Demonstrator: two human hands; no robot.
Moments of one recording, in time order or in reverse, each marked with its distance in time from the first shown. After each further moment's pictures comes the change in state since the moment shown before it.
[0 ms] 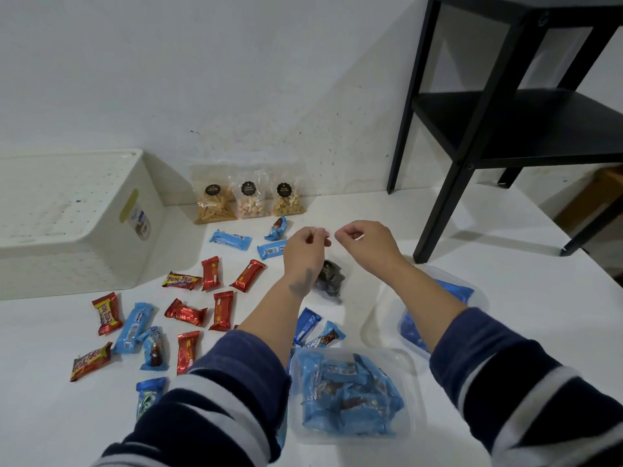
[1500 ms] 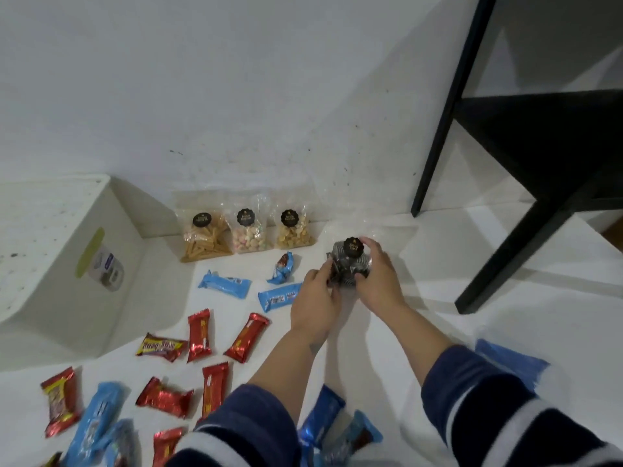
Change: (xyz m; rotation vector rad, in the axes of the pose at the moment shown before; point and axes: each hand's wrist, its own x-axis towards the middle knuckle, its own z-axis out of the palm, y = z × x) left_hand 0.102 -0.069 0.016 0.498 -0.123 0.258; right_hand 0.115 0.059 0.077 0.016 0.109 0.142
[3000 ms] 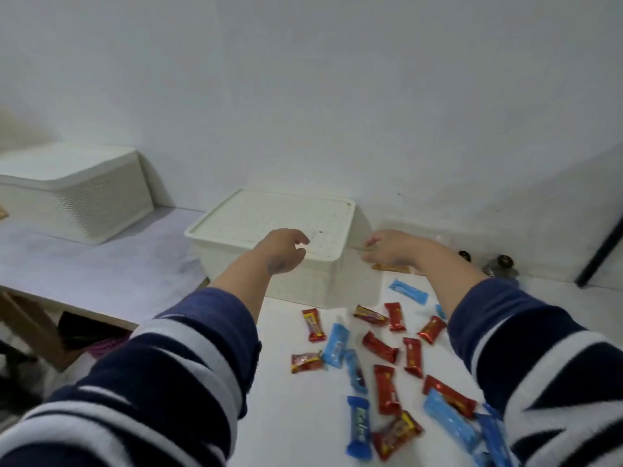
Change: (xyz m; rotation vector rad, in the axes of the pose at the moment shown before) left_hand -0.178 -0.116 -0.429 0.368 0.081 -0.240; right_hand -0.191 -0.333 0.096 -0.518 -0.579 -0.362
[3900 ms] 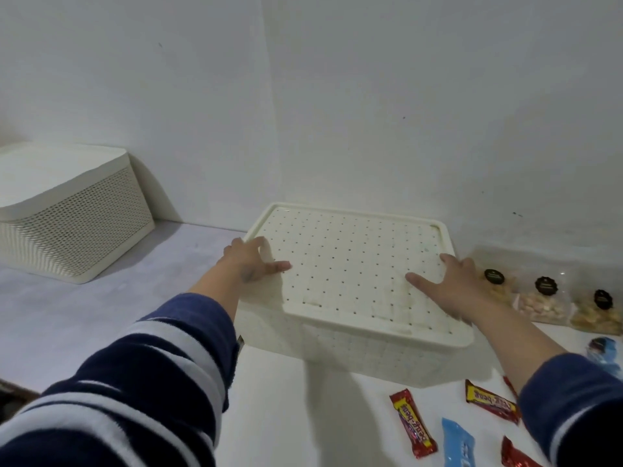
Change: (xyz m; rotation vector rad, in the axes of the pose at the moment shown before) left_hand 0.199 -0.230 -0.052 0.083 -0.084 -0.334; right_hand 0.193 -0.042 0.071 0.133 0.264 0.359
